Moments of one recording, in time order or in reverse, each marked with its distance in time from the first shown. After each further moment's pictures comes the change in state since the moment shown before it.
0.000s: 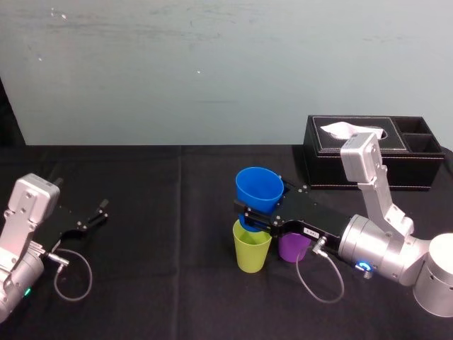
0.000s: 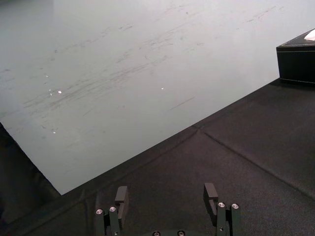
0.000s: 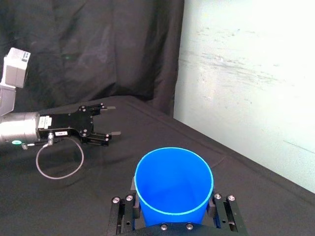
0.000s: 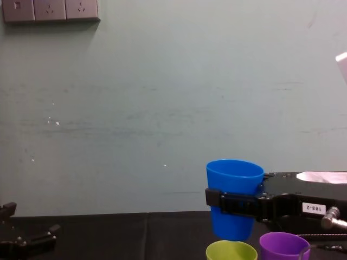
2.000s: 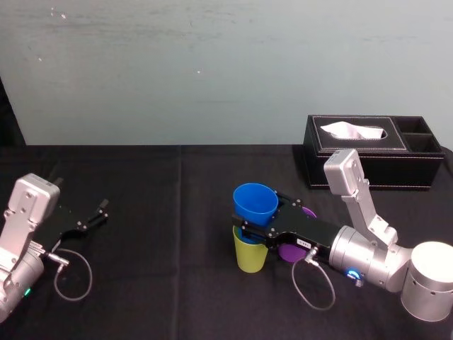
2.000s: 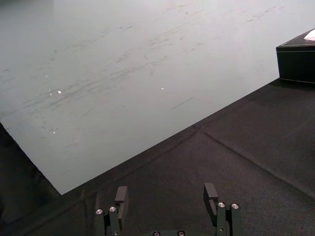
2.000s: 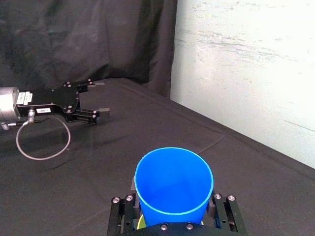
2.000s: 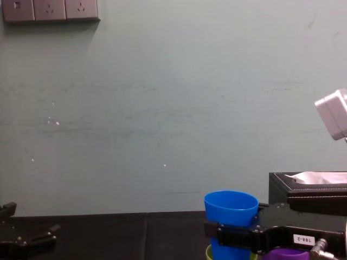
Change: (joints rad) left arm 0.000 0.000 0.000 0.000 0.000 0.000 0.000; right arm 0.035 -0.059 -0.019 0.152 -0.052 -0.036 0.023
